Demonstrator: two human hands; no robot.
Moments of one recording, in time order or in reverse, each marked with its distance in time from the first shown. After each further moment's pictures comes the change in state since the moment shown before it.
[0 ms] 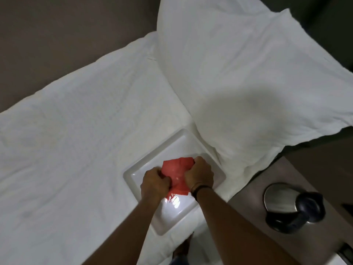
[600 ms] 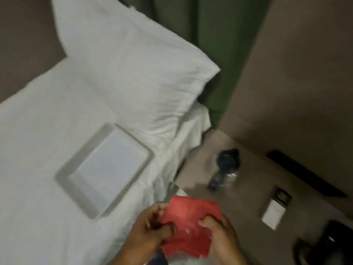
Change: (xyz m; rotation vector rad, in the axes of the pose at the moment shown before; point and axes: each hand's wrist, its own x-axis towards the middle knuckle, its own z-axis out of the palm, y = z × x) left_hand -0.266 0.041 0.125 -0.388 -0.514 0.200; right_hand -0.161 0.305 -0.161 1.109 -0.171 0.379
